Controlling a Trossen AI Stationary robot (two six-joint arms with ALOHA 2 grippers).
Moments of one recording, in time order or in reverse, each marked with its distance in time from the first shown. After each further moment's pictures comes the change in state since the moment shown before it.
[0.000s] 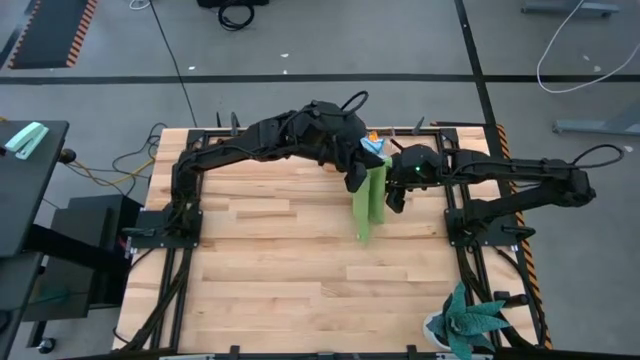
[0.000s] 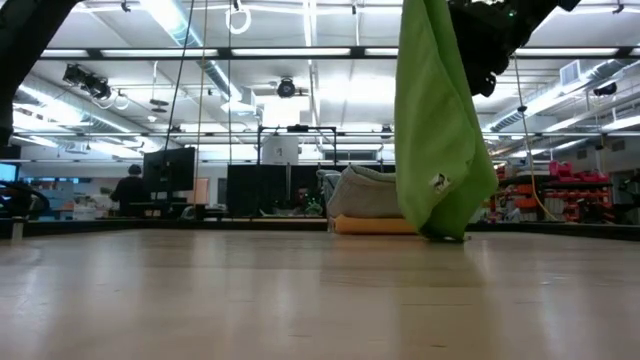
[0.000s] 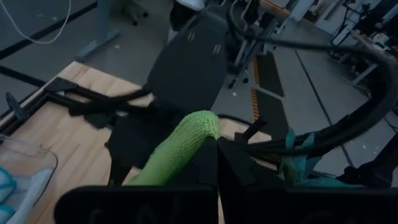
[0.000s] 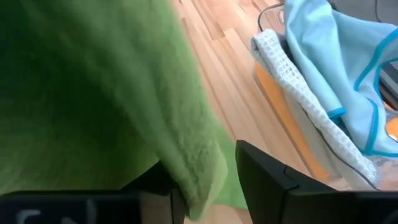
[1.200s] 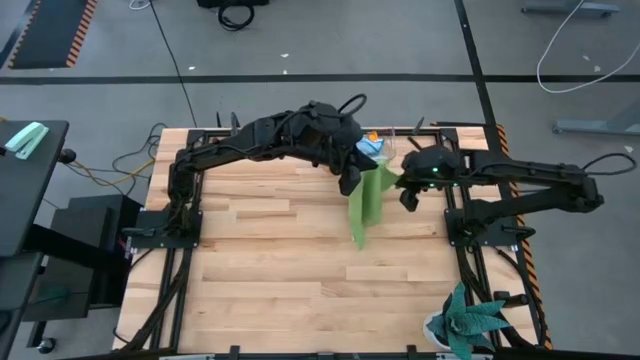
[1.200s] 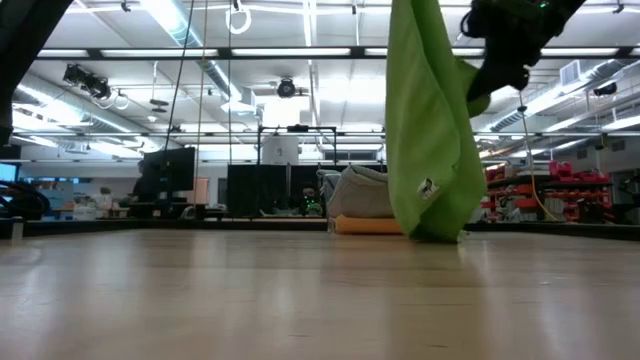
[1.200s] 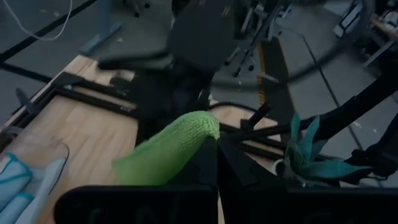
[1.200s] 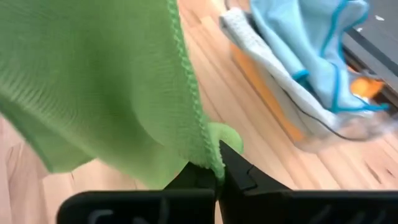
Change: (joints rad) left arm -0.005 -0.024 0.000 -0.069 -0.006 0.053; right arm 0.005 -0.133 -0.025 -0.133 0.059 0.093
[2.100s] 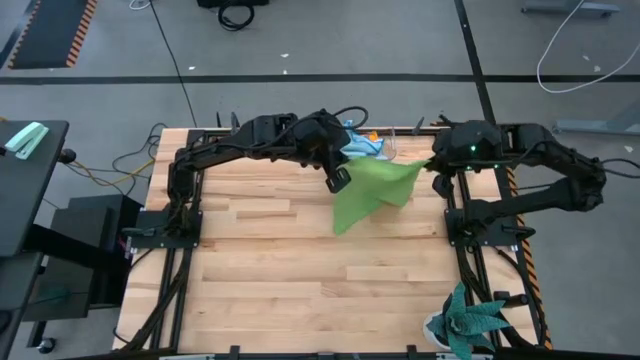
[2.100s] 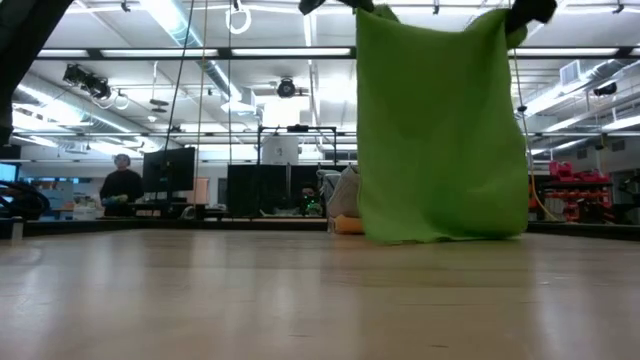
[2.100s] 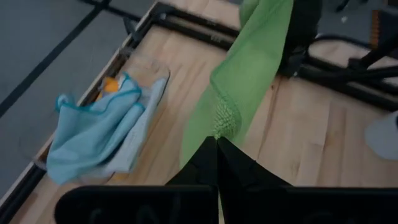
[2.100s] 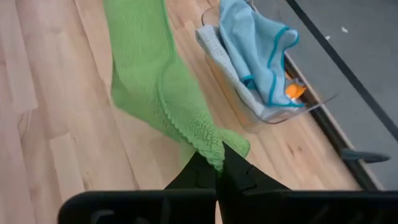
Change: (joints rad) left arm 0.009 -0.003 0.000 -0.355 -0.277 0.060; right arm 0.000 -0.002 0.459 -0.534 0.055 -0.089
